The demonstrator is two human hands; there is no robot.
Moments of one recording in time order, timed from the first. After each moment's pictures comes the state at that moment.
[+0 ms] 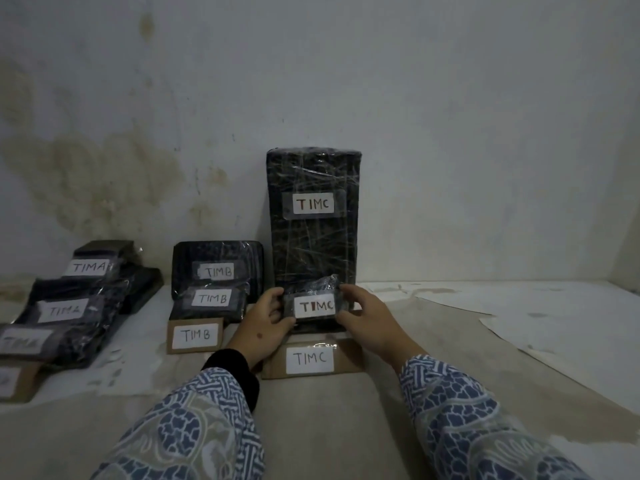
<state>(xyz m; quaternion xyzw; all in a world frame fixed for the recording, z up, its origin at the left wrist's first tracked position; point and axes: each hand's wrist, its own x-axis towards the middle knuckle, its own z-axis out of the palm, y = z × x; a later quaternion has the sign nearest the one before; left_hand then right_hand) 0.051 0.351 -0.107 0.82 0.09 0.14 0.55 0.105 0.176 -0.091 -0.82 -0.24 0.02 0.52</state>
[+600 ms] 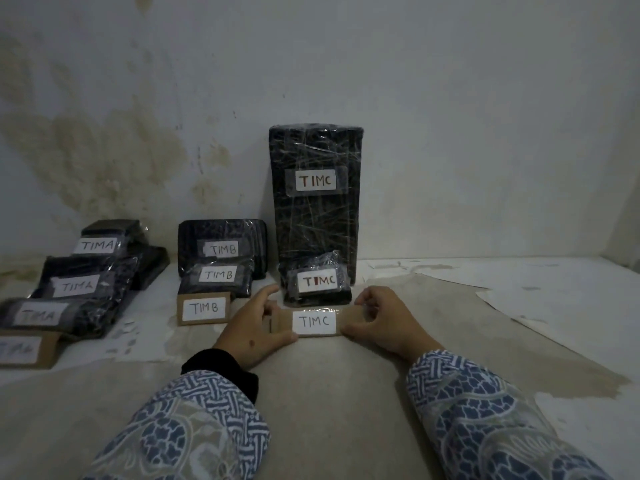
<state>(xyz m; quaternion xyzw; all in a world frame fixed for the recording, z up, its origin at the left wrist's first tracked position) 0.004 0.358 -0.123 0.90 0.07 0.13 0.40 0.093 0.147 -0.118 -0.88 -0.23 -0.01 0.42</state>
